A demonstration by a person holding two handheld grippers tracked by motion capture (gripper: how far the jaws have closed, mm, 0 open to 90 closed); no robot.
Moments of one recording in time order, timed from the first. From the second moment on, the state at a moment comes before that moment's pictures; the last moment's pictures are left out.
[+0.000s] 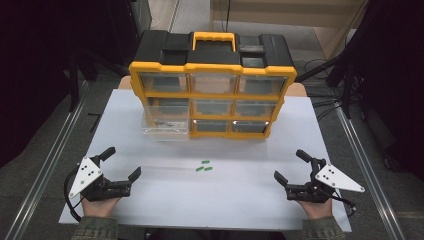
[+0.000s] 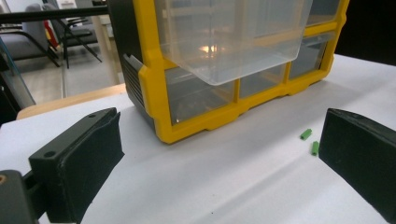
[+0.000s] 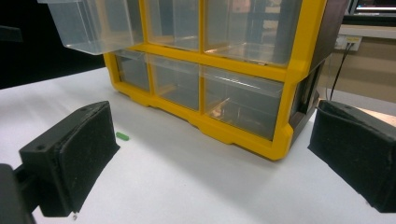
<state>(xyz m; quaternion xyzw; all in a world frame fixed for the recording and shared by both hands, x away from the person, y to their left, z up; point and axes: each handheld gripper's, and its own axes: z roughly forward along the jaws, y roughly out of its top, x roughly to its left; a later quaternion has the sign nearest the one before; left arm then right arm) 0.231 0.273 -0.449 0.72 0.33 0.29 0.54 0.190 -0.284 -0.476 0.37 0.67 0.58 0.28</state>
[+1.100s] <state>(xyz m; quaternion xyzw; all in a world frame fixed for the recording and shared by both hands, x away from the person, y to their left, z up) 0.253 0.238 -0.431 0.94 0.20 0.15 0.22 0.187 -0.287 -0.477 0.38 0.67 0.57 0.29</state>
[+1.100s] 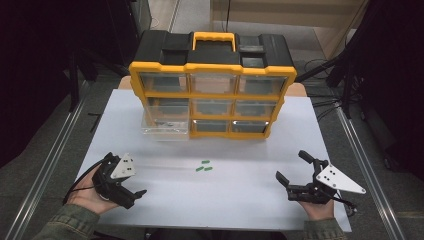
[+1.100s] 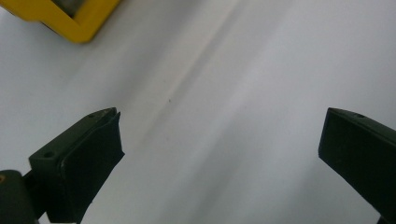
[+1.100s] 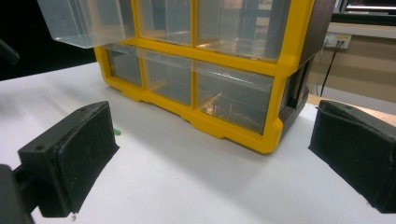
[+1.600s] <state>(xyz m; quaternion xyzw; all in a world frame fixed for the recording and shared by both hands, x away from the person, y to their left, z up) 0.263 0.217 -0.433 0.98 0.16 0.08 0.08 0.186 -0.290 -0.477 0.38 0.66 0.58 0.29</state>
